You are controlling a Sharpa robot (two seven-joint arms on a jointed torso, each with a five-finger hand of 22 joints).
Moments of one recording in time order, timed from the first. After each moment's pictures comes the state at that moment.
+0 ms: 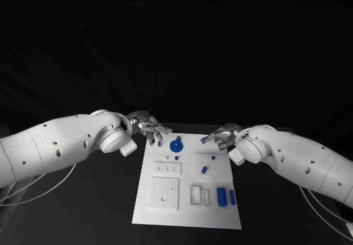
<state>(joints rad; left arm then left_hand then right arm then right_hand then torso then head) 1.39 -0.70 -0.17 1.31 -0.56 -0.06 -0.16 1.19 -0.02 0.02 0.07 0.11 1.10 0.08 0.06 0.09 1.47 -0.03 0.20 0.27 1.32 -0.08 0.95 0.55 0.04 1.18 -0.10 0.50 1.05 1.06 -0.64 0.20 1.22 -0.68 -0.20 -0.41 1.10 0.04 0.52 -0.26 0.25 1.18 0.07 0.06 0.19 1.30 -0.03 1.09 1.30 1.46 -0.08 1.03 1.20 0.07 1.47 -0.11 0.87 1.31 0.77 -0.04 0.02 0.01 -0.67</state>
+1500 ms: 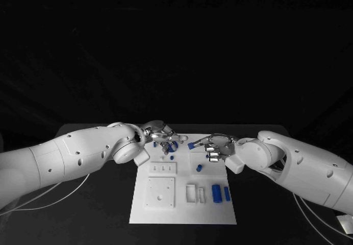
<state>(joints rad) 1.31 -0.58 -0.20 1.24 -0.55 -0.01 0.02 1.08 -0.11 0.10 0.19 0.06 1.06 0.08 0.06 0.13 1.47 -0.01 0.15 0.27 1.27 -0.06 0.99 0.56 0.04 1.19 -0.09 0.39 1.17 0.93 -0.74 0.31 1.44 -0.25 -0.12 -0.43 1.09 0.05 0.50 -0.27 0.25 1.19 0.07 0.06 0.19 1.30 -0.03 1.09 1.31 1.46 -0.08 1.02 1.20 0.07 1.47 -0.11 0.85 1.31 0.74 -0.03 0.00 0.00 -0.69</state>
